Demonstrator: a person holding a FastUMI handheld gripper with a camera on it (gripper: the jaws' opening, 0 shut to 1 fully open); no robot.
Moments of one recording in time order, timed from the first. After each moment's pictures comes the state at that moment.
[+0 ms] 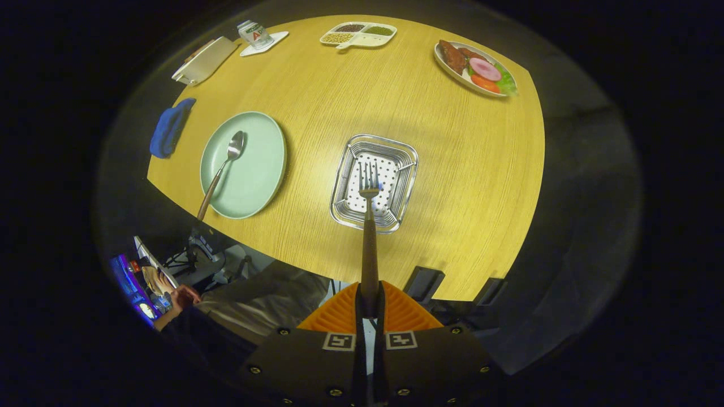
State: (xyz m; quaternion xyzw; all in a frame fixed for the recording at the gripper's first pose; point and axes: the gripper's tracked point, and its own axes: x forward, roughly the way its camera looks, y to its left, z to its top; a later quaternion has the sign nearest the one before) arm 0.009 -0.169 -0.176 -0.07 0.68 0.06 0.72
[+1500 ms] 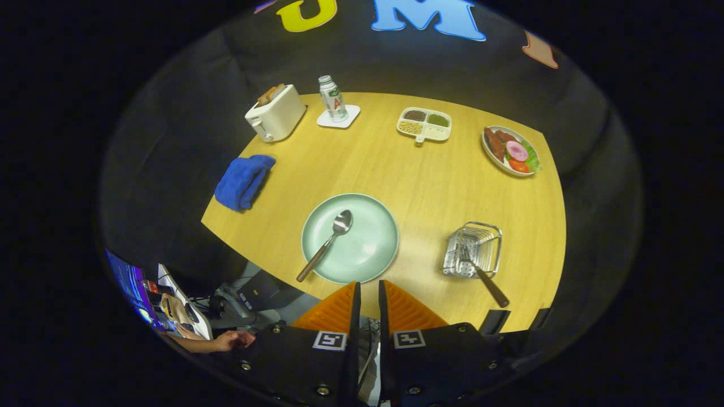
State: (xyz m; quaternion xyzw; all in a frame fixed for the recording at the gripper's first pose) arm 0.005 0.019 -0.117 0.00 0.49 0.15 0.86
